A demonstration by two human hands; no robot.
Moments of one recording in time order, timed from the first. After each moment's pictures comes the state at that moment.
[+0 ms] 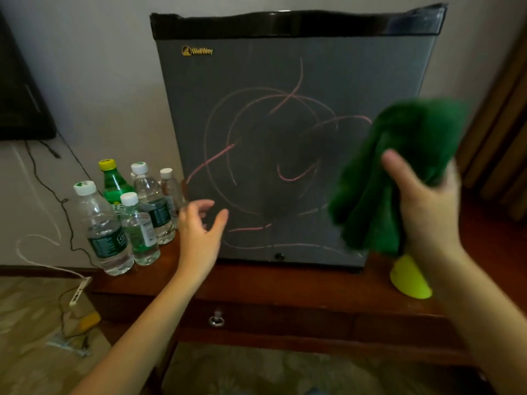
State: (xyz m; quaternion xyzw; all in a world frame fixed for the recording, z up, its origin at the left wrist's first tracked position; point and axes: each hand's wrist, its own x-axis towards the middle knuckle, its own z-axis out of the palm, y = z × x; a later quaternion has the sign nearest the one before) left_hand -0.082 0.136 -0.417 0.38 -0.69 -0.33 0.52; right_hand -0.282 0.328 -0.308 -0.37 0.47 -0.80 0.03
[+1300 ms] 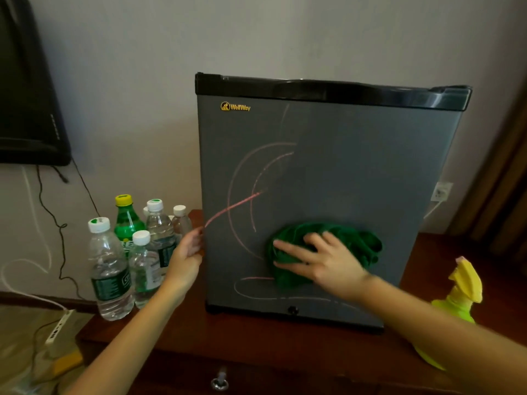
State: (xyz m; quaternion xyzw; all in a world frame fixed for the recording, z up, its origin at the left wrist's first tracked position) left_hand -0.058 0.028 -0.432 0.38 -0.60 -0.51 0.48; right_hand -0.315 0.194 -0.380 -0.75 0.40 -0.03 -0.52
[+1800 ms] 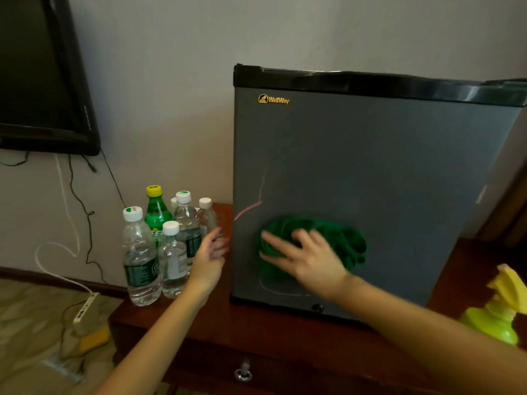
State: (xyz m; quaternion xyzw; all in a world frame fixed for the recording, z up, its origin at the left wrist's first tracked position) left_hand -0.044 0.036 -0.441 0.39 -0.59 -0.53 0.47; right_hand -0.253 0.145 -0.396 -0.74 0.41 -0.05 -0.53
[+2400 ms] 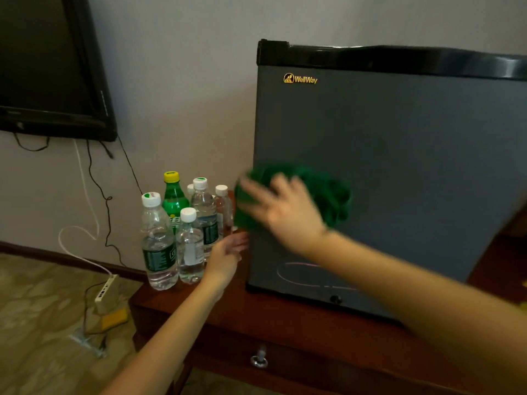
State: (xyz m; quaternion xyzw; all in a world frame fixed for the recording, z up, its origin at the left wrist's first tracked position) left_hand -0.038 0.046 -0.444 0.41 -0.60 -0.54 0.42; right_hand -0.186 0.093 -0.346 -0.72 0.41 -0.12 -0.55
